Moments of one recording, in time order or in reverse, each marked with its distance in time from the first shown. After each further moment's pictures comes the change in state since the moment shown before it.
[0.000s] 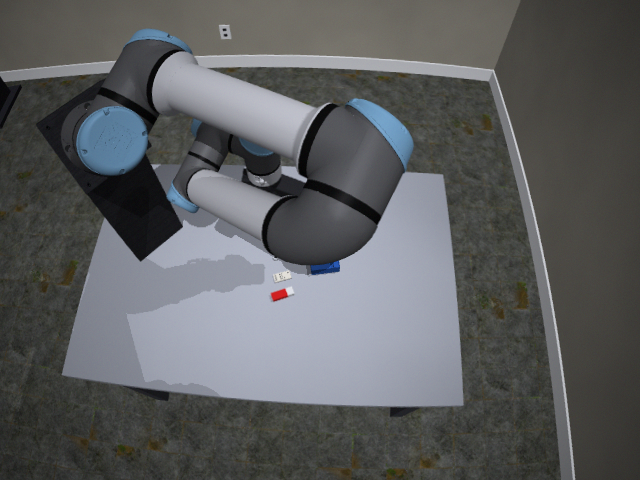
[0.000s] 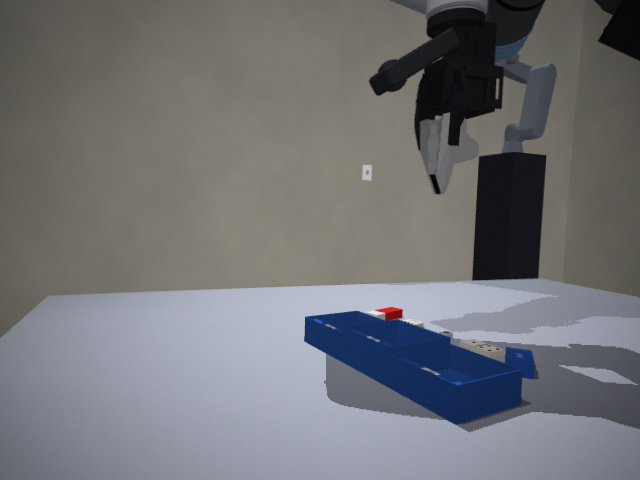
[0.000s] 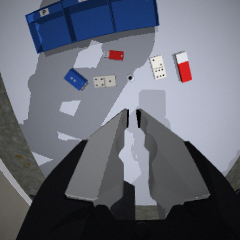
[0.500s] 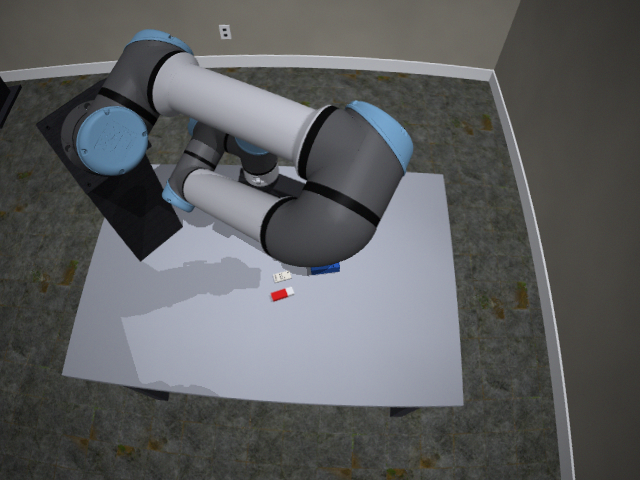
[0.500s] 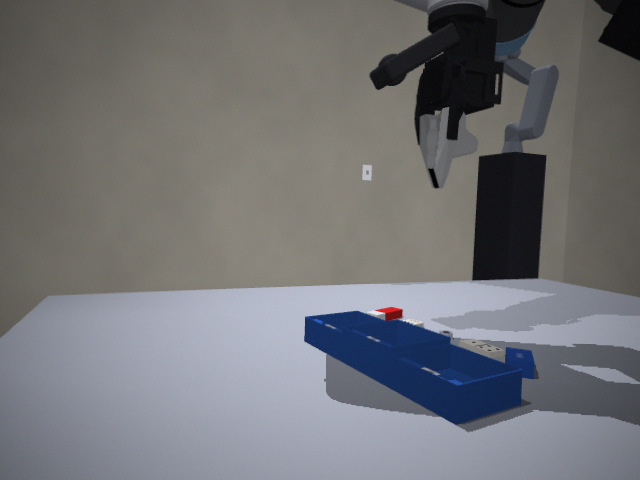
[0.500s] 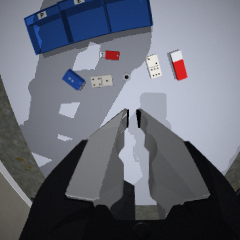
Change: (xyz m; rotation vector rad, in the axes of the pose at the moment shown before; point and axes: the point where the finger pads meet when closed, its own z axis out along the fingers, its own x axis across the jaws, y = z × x) arm 0.007 0.002 -0.008 0.013 0.007 0.016
